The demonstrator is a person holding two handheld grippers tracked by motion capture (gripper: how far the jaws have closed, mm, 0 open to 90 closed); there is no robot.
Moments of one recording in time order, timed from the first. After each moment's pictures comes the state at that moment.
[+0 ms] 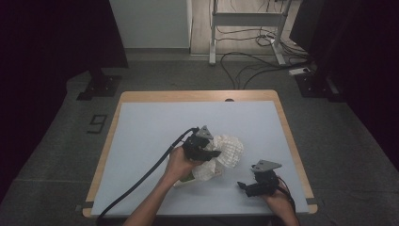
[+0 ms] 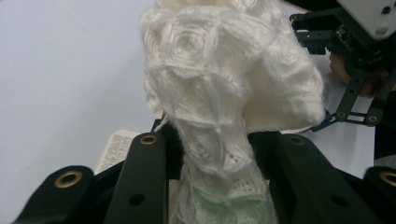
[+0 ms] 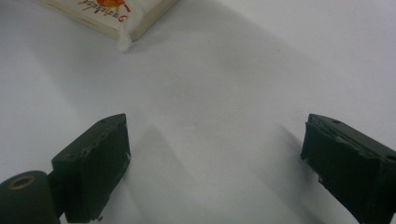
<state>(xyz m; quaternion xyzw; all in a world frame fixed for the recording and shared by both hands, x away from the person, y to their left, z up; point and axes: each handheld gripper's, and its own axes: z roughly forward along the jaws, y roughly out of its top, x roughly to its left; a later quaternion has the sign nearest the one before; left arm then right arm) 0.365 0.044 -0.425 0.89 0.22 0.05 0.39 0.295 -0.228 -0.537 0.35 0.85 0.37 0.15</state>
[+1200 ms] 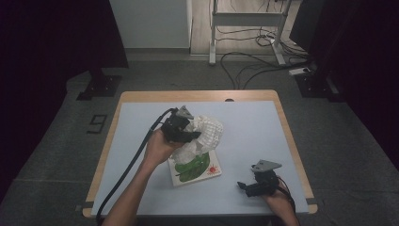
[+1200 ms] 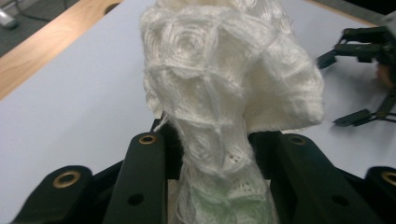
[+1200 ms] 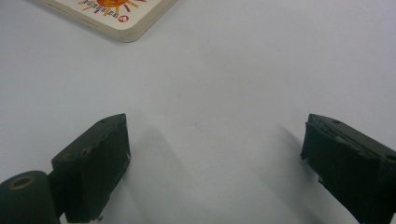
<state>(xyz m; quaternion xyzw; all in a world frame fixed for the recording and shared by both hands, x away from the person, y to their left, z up) 0.387 0.100 -0.367 0.89 0.27 0.11 0.35 0.294 -0.228 -0.537 0.35 0.85 0.37 0.15</state>
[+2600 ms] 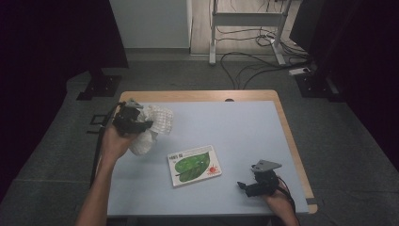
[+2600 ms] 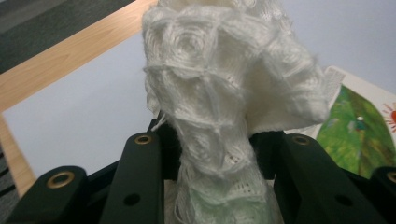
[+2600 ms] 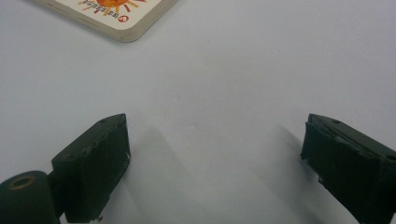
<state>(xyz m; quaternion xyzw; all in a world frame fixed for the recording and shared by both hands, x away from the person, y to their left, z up) 0.403 0.236 -0.363 0.84 0.40 0.18 0.30 0.294 -0.228 -0.537 0.35 0.85 0.37 0.15</state>
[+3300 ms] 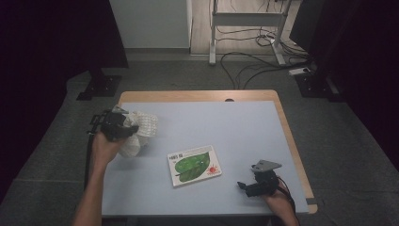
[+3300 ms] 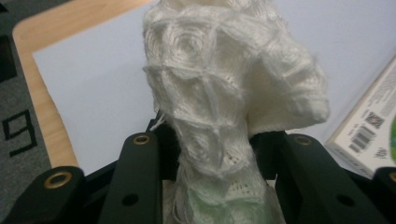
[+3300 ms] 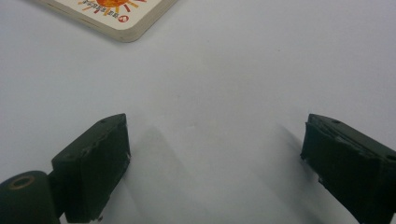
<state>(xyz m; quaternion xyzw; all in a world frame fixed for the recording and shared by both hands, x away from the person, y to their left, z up) 0.412 0.284 -0.408 0.82 0.46 0.18 0.28 0.294 -0.228 -0.537 0.35 0.85 0.37 0.15</state>
